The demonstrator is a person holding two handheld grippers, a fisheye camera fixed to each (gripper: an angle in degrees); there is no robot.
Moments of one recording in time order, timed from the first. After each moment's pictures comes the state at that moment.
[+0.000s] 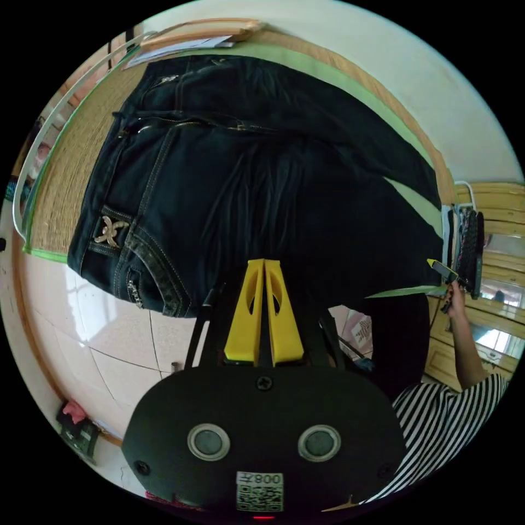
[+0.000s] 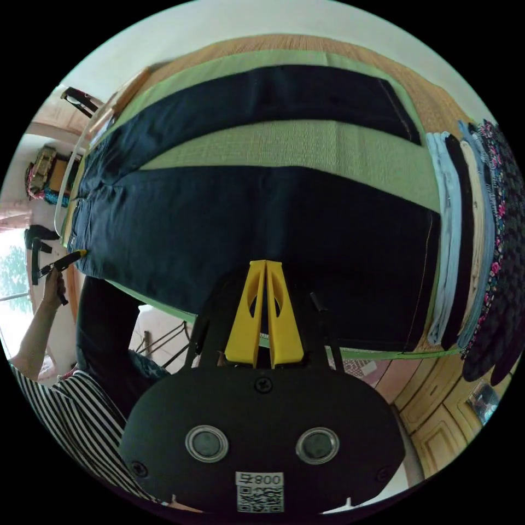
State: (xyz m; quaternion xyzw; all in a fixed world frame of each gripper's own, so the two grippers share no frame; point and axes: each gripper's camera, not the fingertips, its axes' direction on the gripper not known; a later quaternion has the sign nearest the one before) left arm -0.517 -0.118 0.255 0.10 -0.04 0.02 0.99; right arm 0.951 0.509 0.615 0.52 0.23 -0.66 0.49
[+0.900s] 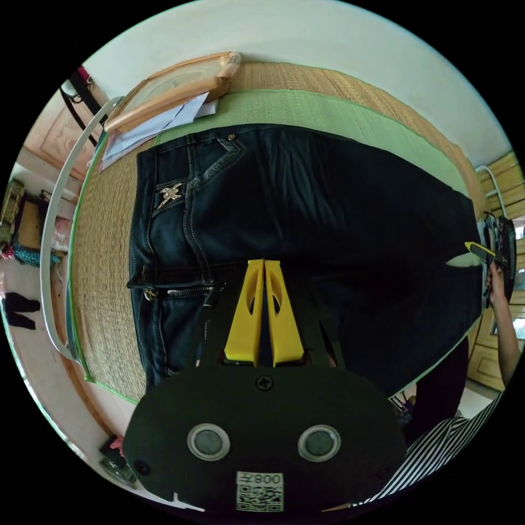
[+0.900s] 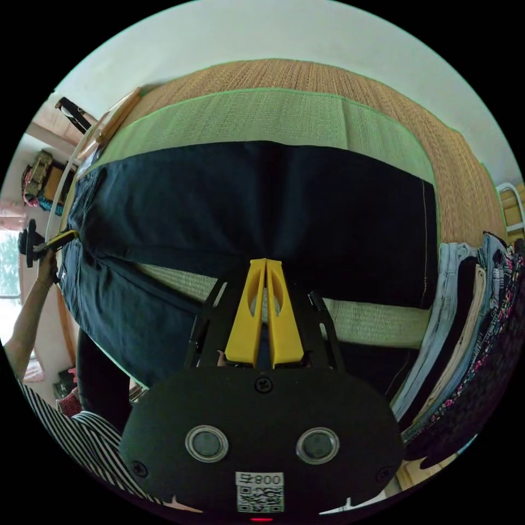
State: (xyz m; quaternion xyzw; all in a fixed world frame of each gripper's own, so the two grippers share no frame) left arm -0.553 -0.245 0.130 0.16 -0.17 0.09 0.97; right arm 0.762 0.455 0.589 0.56 0.22 -0.67 0.44
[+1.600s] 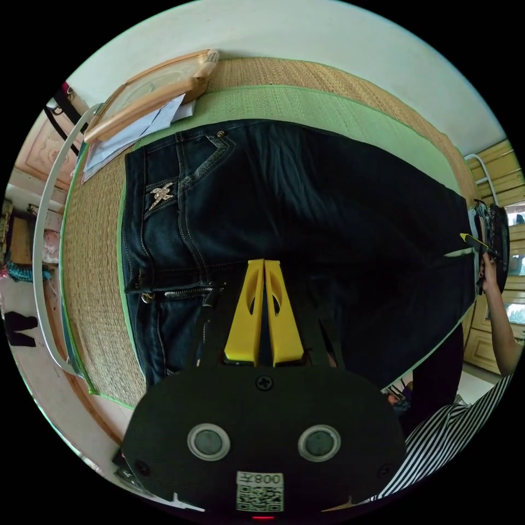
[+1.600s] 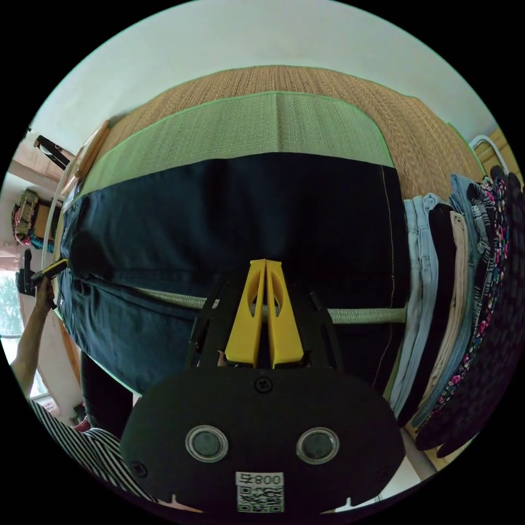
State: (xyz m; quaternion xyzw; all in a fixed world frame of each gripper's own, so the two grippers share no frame) left arm -0.602 -0.230 0.068 0.14 -0.15 0.12 0.97; right arm 0.763 0.288 0.510 0.58 0.16 -0.63 0.48
